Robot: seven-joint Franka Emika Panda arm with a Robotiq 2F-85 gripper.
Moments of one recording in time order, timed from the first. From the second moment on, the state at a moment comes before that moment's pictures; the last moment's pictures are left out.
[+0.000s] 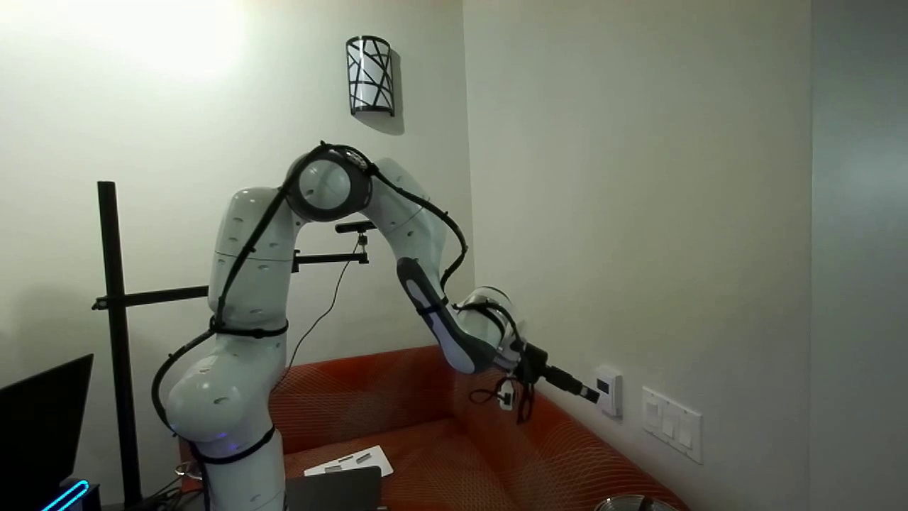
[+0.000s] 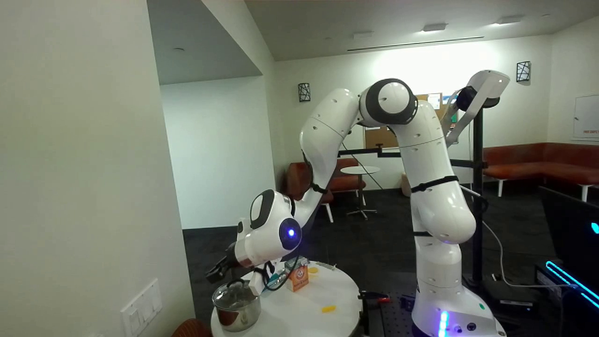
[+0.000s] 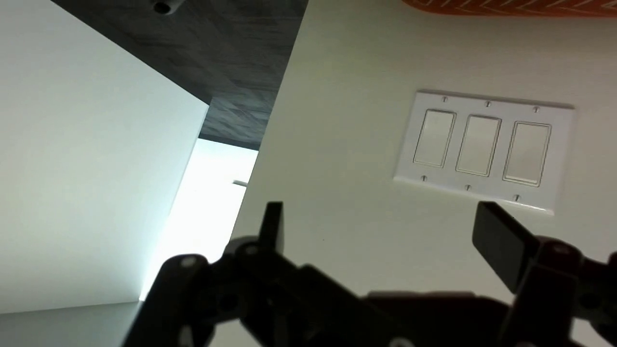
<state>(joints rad) -0.01 0.20 0.22 -2.28 -2.09 2.49 2.11</state>
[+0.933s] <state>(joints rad) 0.05 0.32 0.21 -2.24 -2.33 2.31 2.27</state>
